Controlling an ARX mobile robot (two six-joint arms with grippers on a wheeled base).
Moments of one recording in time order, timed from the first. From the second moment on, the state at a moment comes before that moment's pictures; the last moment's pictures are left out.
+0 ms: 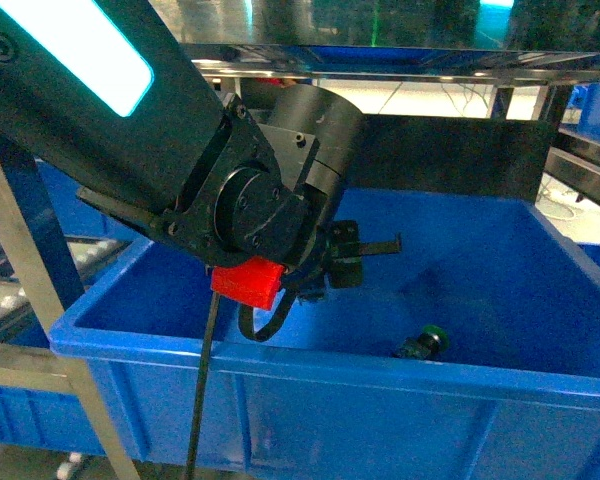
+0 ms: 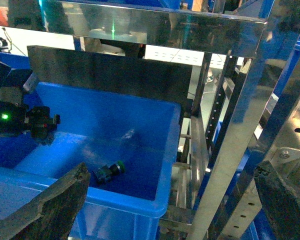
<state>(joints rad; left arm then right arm) -0.51 2.25 1.34 0.16 -0.26 -0.44 -0.24 0.27 0.21 -0.05 -0.35 -0.07</state>
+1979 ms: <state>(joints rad) -0.21 0.34 0.09 0.23 -0.22 -0.02 0.00 0.08 0.08 -0.02 0.00 -0.02</state>
